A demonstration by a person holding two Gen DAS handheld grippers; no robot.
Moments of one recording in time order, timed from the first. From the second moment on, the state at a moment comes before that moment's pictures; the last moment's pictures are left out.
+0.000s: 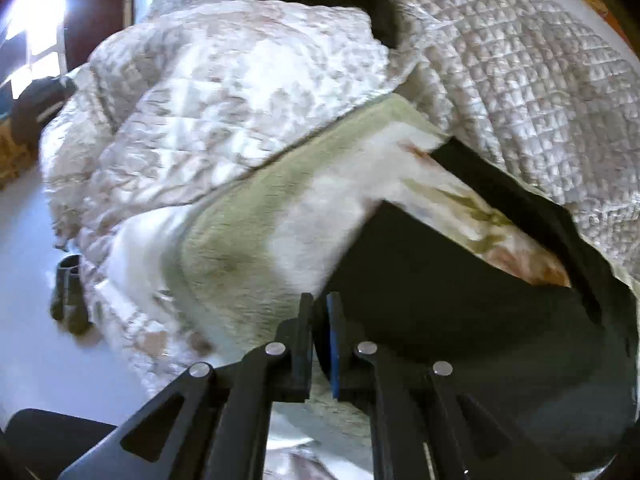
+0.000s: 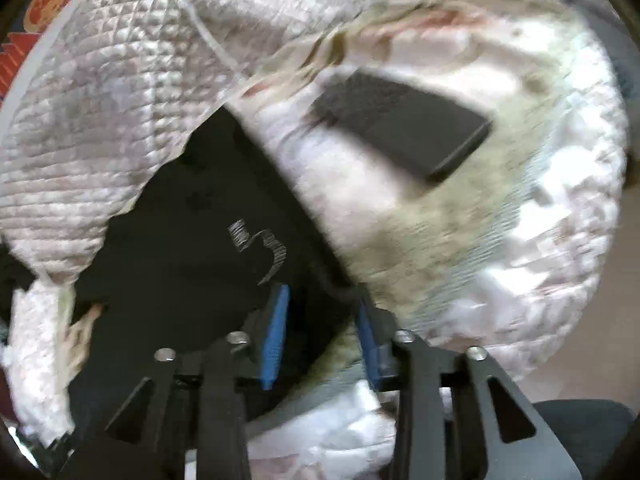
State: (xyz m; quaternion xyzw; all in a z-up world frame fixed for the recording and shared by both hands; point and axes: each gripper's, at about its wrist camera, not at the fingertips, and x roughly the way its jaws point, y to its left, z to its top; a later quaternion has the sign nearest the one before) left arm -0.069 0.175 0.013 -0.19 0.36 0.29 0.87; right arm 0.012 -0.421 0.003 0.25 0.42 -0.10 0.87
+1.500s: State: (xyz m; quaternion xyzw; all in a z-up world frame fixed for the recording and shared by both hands) left arm -0.021 0.024 -0.004 -0.06 0.41 0.05 0.91; right arm 0.027 -0.269 -0.010 0.00 0.43 0.14 0.89
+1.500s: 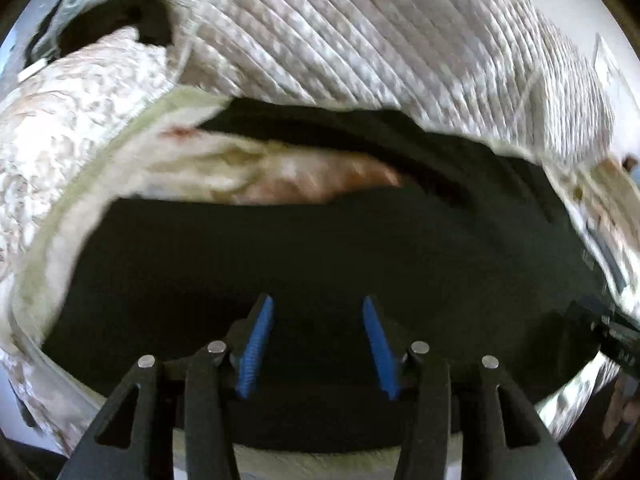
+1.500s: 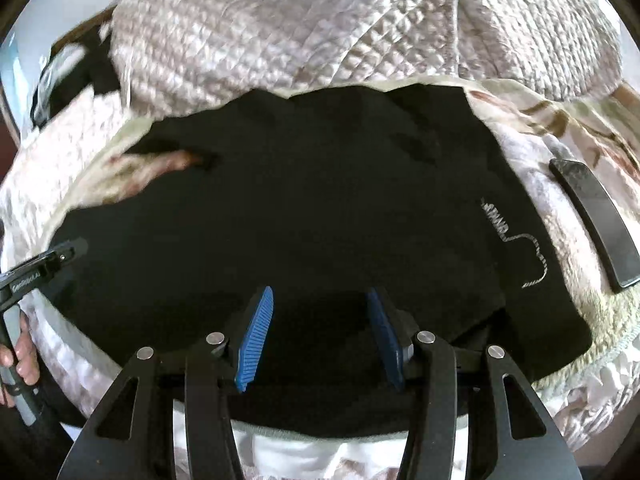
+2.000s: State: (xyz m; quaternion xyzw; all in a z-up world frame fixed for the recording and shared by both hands) left arm -0.028 0.009 -0.001 -0.05 0.42 0.05 0.90; right arm 0.011 -0.276 -0.002 -0.01 0.44 0.13 0.89
